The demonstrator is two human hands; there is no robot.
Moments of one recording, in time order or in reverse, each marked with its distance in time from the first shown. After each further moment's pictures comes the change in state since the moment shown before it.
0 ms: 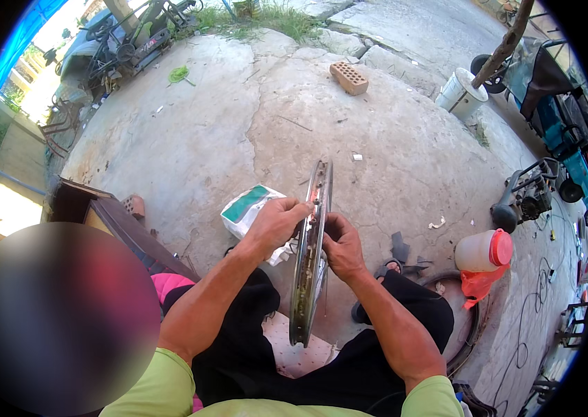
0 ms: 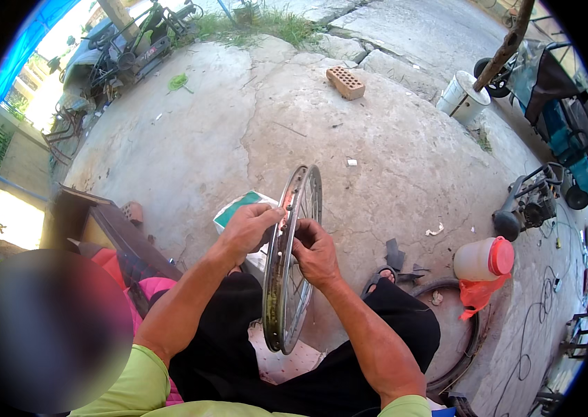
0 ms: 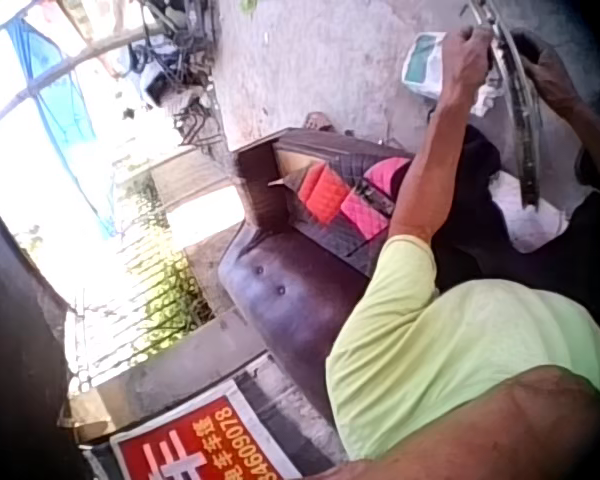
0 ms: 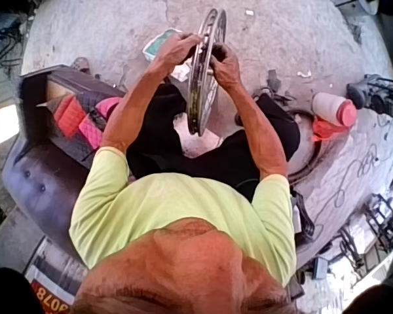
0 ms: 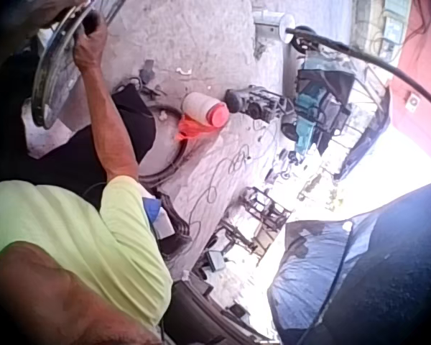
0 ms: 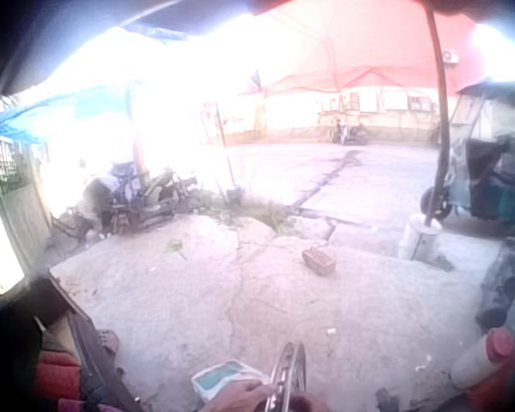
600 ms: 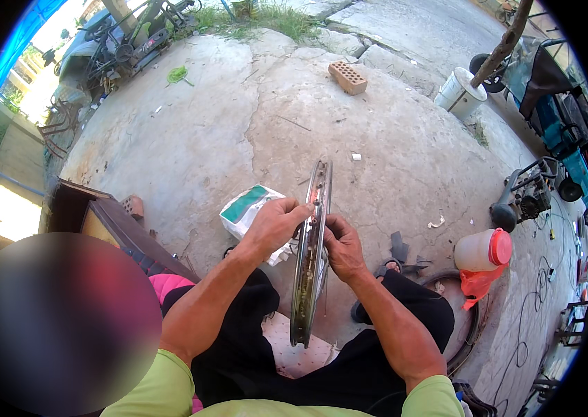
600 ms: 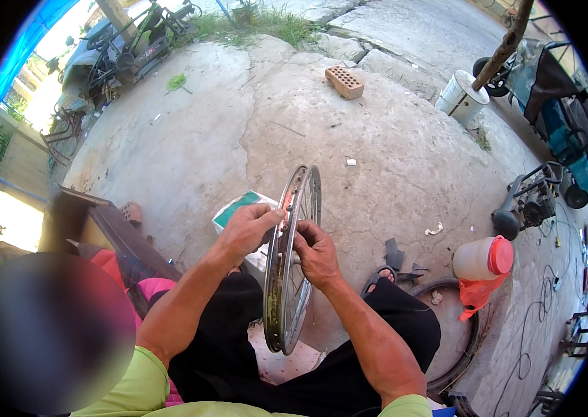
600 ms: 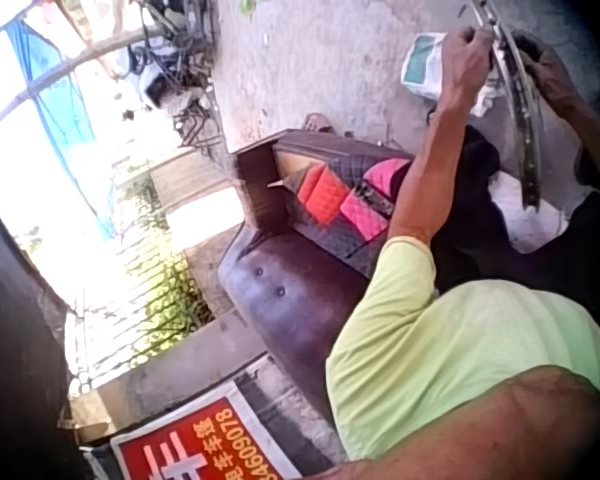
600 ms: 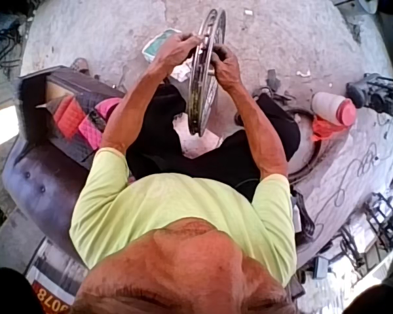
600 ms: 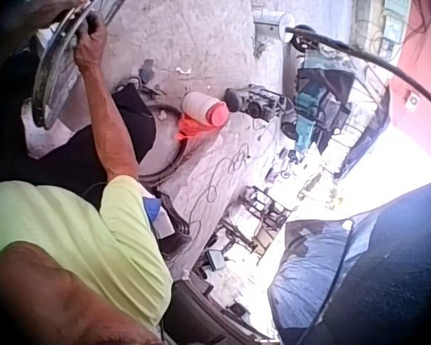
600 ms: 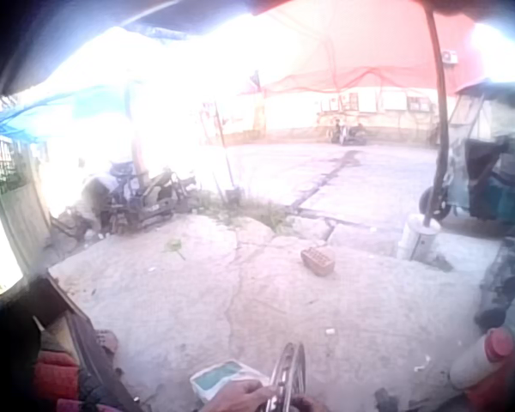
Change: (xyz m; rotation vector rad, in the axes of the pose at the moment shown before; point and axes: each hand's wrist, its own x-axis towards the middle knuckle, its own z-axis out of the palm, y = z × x) left_hand -0.002 -0.003 -0.003 0.101 0.019 0.107; right_hand -0.001 -0.002 0.000 -0.016 -0.003 0.009
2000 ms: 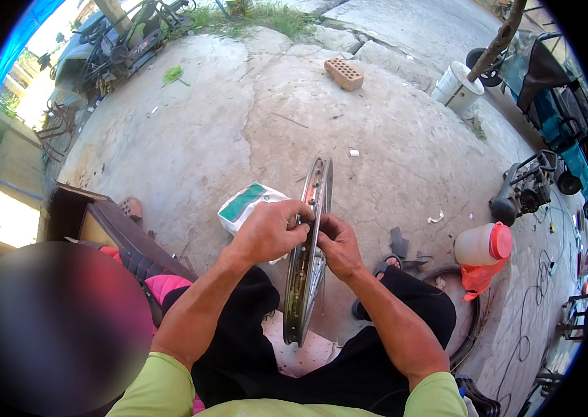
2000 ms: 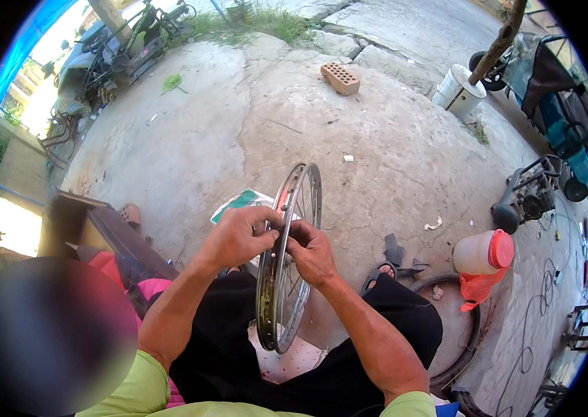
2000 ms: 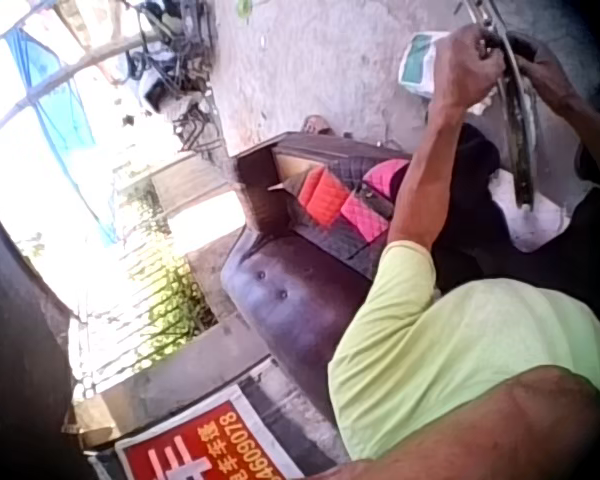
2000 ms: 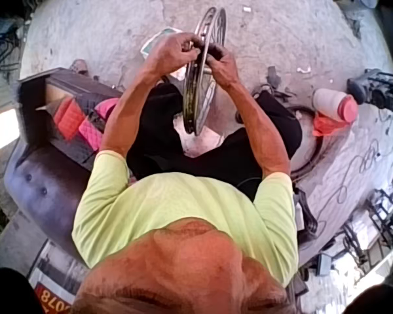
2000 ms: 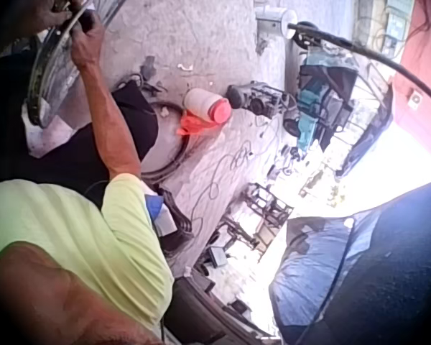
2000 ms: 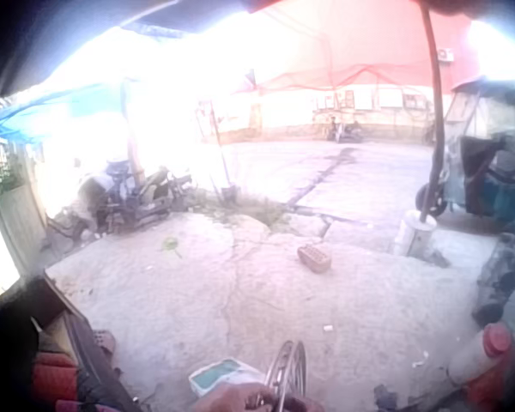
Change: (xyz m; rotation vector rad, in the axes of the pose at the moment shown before) left_hand -0.022 0.025 -0.007 0.485 -0.021 0.387; right_hand -0.002 -0.007 0.004 -0.053 -0.055 0.061
